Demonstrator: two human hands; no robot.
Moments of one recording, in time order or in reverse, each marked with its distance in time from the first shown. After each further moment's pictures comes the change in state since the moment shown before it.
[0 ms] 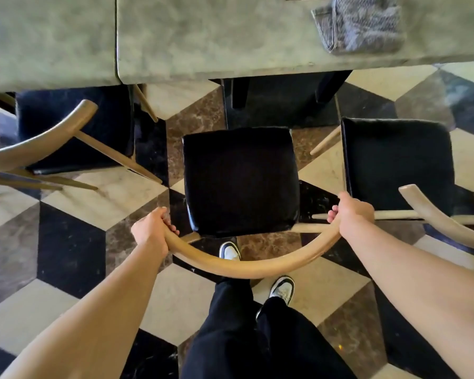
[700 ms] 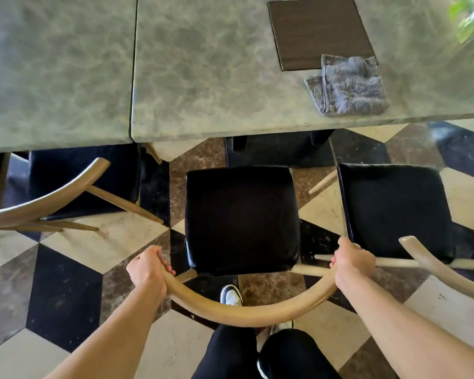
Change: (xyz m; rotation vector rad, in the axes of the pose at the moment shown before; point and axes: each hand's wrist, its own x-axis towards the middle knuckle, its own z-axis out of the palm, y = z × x) left_hand -0.016 0.047 0.009 -0.031 0.056 0.090; right_hand -0.024 -0.008 0.012 0.023 0.088 -0.062
